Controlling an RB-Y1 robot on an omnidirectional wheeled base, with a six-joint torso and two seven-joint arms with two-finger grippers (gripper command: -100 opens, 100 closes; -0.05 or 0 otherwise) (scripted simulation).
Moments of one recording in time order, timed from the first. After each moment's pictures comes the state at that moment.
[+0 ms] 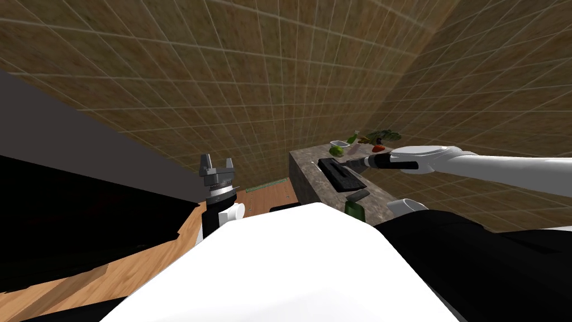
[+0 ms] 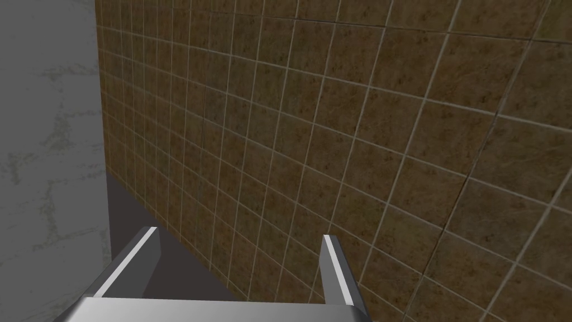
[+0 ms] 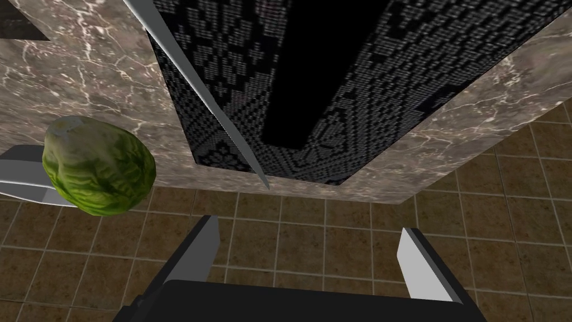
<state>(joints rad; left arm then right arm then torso) 0.48 0.03 -0.02 -2.39 0.03 -0.37 0.10 0.45 -1.79 0.16 -1.31 0.31 -0.59 -0.32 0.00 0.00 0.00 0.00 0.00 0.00</state>
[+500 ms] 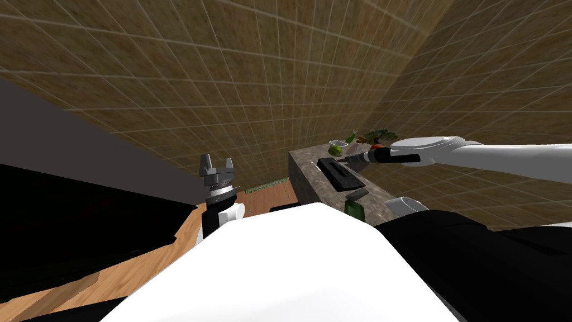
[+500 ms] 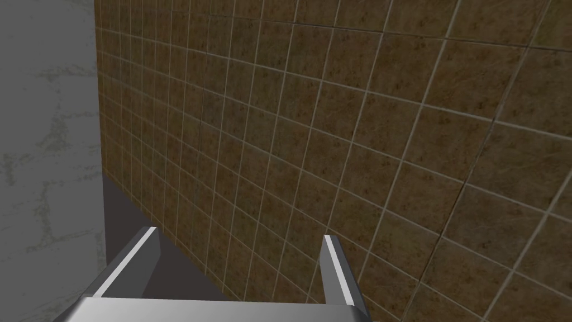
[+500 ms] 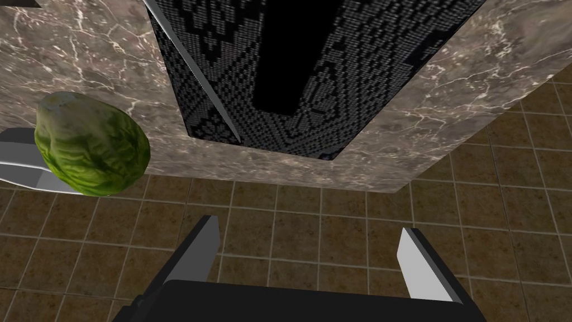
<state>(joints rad) 0.48 0.03 -0.02 -2.39 0.03 -0.37 0.10 0.41 -1.86 0.16 -1.32 0.31 -0.62 -0.38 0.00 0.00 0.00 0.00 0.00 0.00</state>
